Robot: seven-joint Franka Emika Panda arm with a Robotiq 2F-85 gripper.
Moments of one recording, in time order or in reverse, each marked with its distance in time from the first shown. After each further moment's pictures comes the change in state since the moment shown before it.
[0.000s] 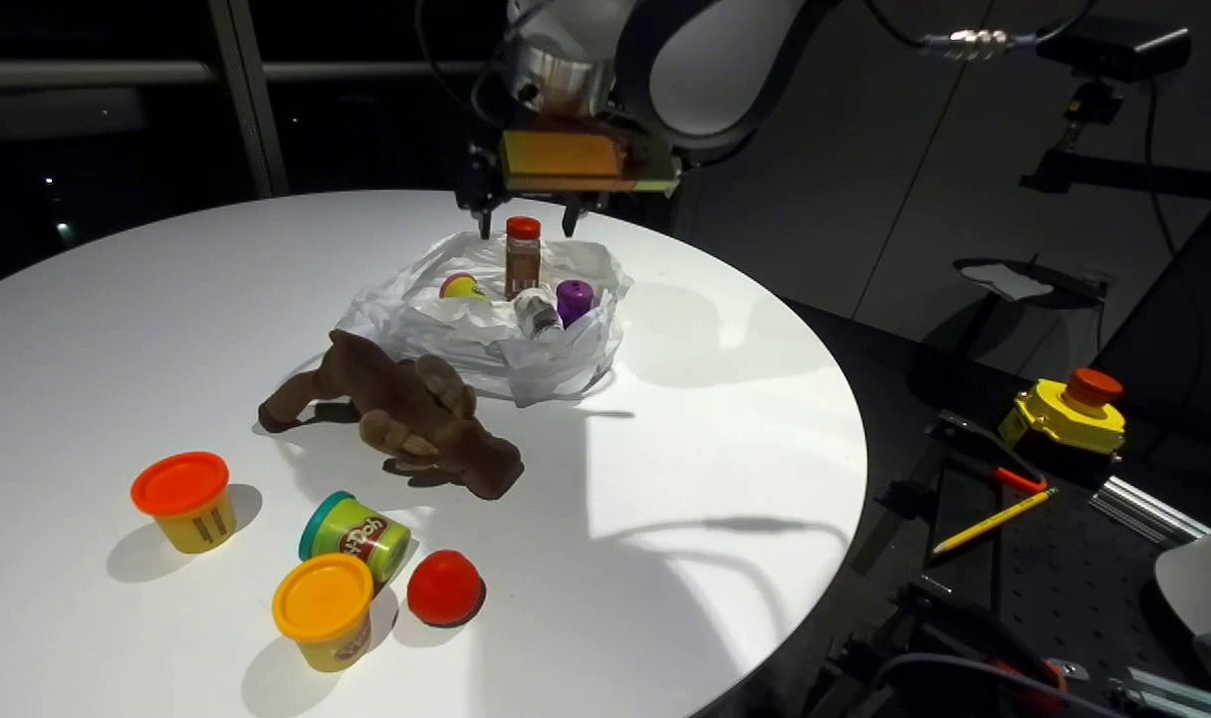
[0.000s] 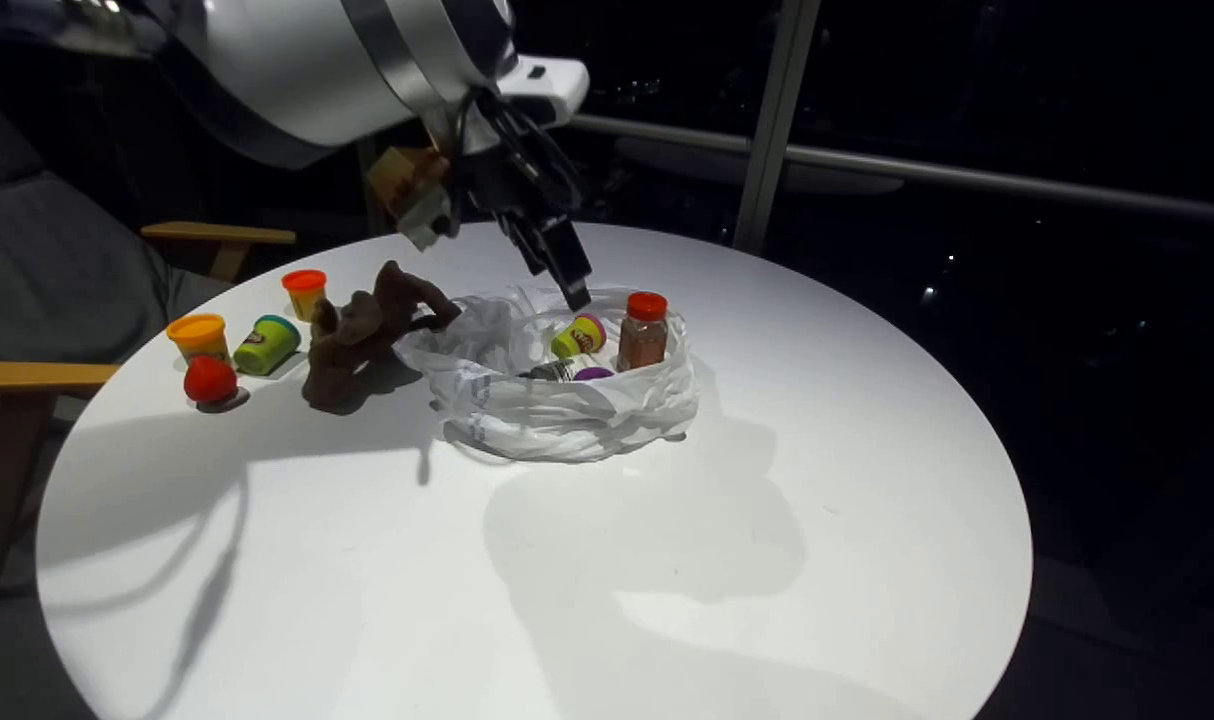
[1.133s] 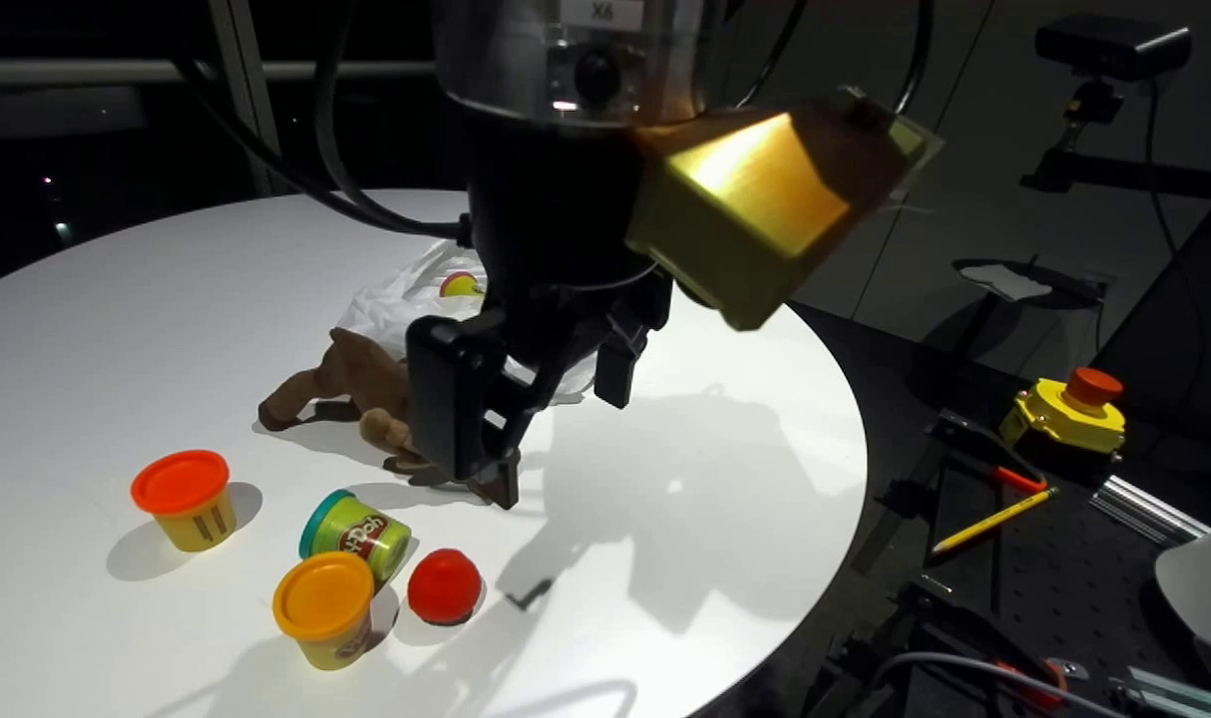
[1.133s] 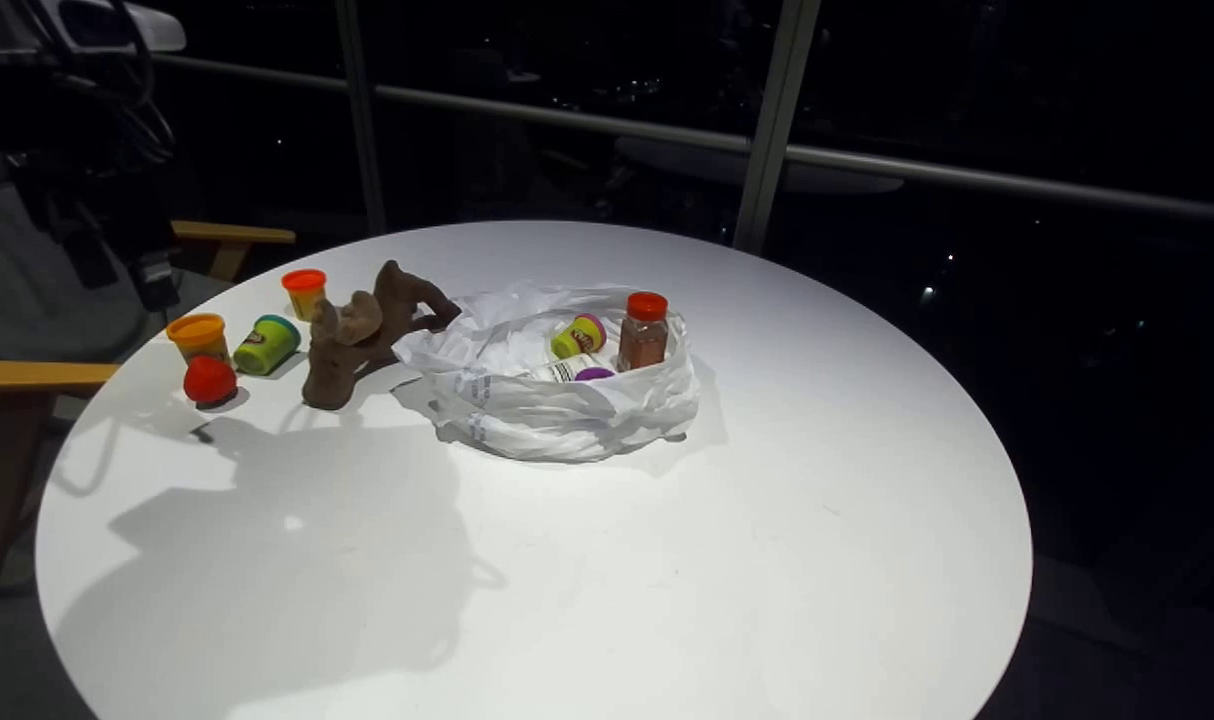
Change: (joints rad) arm -0.017 -0.303 0.553 -0.274 0.314 -0.370 -0.392
